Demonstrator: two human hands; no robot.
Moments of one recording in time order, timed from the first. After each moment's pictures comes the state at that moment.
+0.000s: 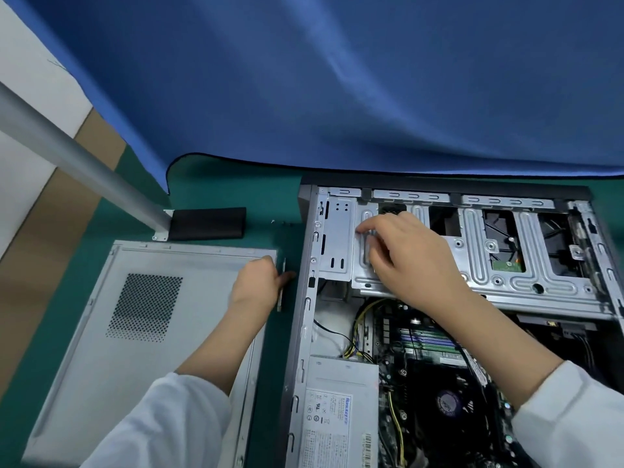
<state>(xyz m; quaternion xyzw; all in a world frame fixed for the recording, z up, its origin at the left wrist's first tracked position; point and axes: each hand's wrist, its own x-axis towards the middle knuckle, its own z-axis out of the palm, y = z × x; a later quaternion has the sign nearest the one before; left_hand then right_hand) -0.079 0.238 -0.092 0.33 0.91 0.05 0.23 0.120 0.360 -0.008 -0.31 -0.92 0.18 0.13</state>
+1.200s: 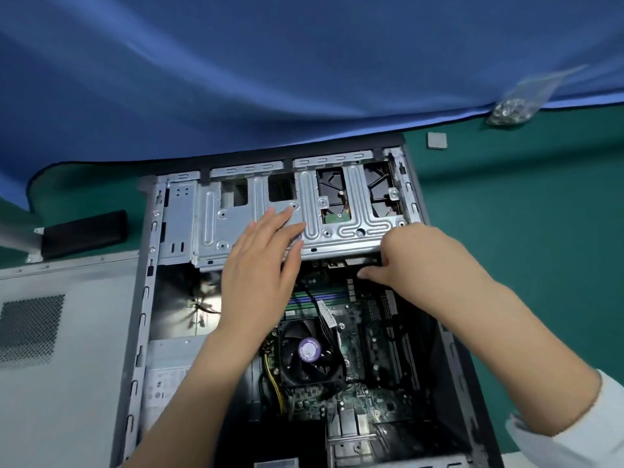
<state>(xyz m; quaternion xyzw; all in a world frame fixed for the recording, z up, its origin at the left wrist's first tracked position) 0.123 0.288 -0.015 0.61 0.75 0.23 0.08 0.301 0.385 0.038 -0.48 -0.85 0.16 -0.13</state>
